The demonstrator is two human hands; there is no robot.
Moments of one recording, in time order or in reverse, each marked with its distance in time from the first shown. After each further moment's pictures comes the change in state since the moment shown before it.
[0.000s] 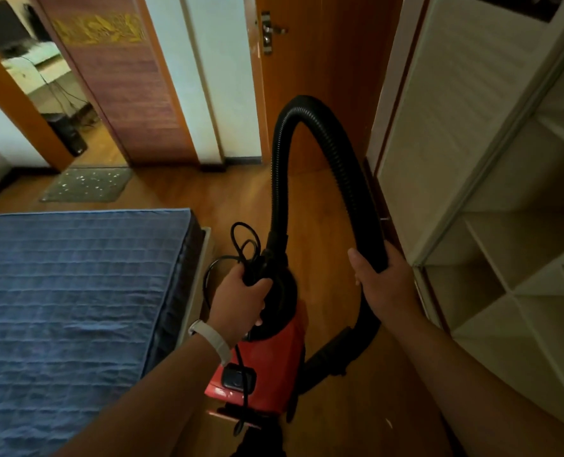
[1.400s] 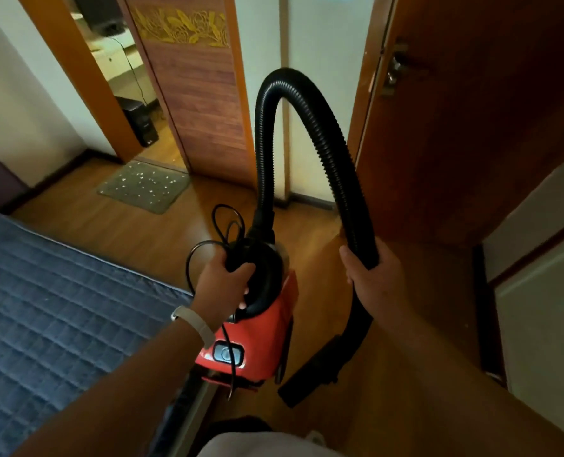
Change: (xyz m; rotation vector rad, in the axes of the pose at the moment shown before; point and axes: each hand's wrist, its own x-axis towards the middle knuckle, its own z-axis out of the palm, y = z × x) left_hand 0.634 0.139 -0.125 -0.070 0.403 -0.090; right_hand 0.642 -0.071 0.333 -0.031 -0.419 -0.053
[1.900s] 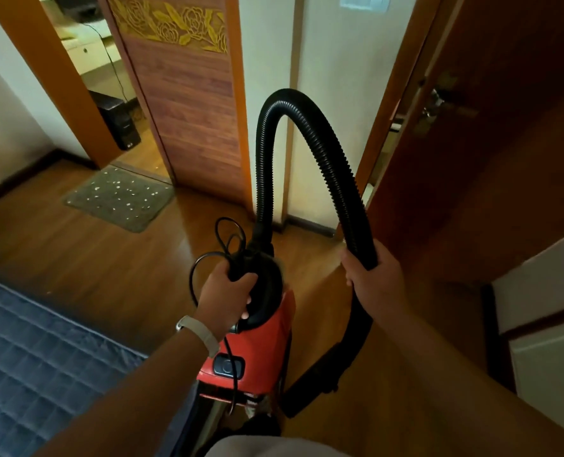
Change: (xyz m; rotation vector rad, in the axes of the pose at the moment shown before) left_hand 0.259 0.019 0.021 -0.041 -0.033 -0.078; right_hand 0.254 -0.017 0.088 -0.065 0.016 0.014
